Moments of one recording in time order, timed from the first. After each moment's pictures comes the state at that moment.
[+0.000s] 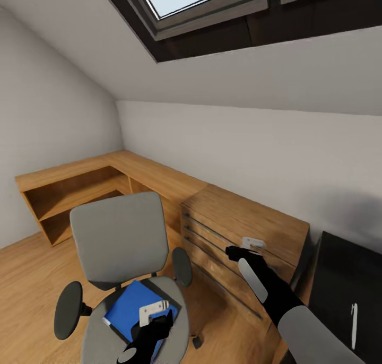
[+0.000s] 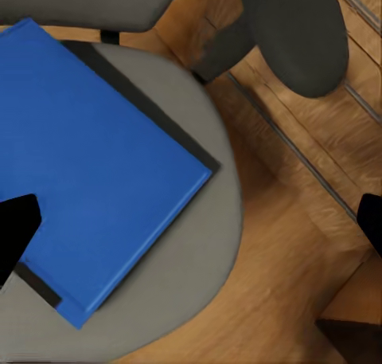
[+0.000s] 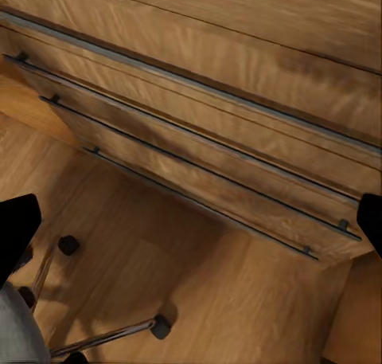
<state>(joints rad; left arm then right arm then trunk) -0.16 0.07 -0.65 -1.24 0.74 0.12 0.62 -0.65 0.00 0.34 -0.87 -0.60 0.42 -0.50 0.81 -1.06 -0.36</state>
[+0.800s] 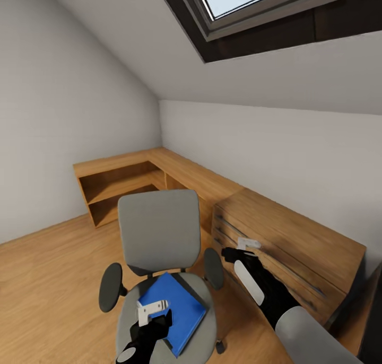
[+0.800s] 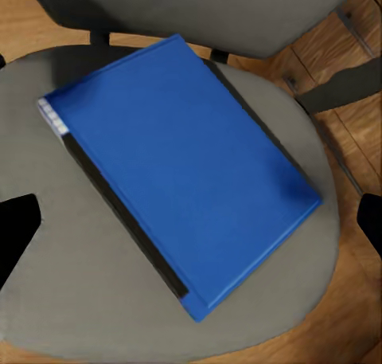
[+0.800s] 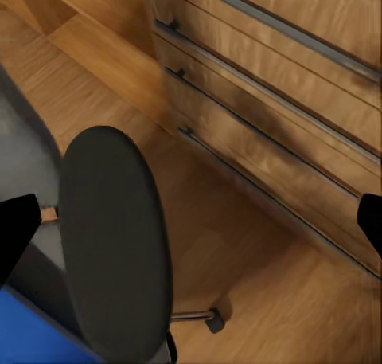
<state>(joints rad) -0.16 0.07 -0.65 -1.24 0.74 0.12 0.62 -0.65 0.01 0.39 -0.87 -0.60 0.42 -0.50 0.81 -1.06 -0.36</state>
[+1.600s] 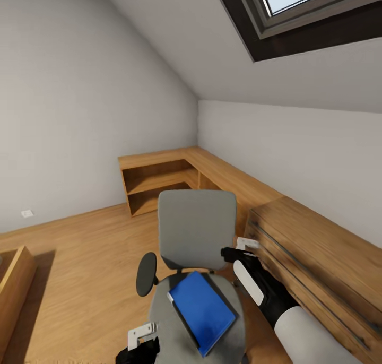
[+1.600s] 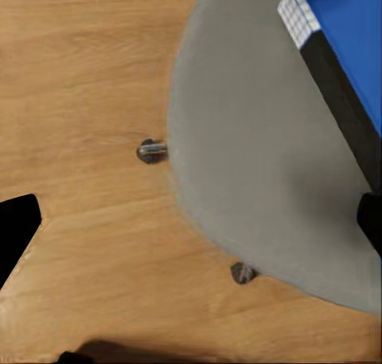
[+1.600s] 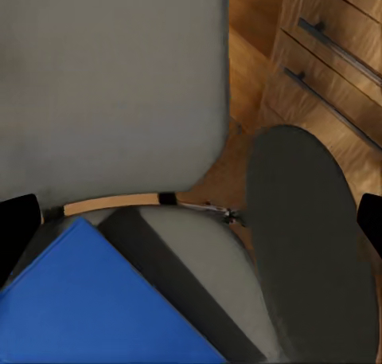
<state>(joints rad) -0.16 0.08 -0.64 -1.03 0.80 0.12 0.62 -0.65 0.01 0.38 -0.87 -0.59 0.42 -0.50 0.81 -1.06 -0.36</state>
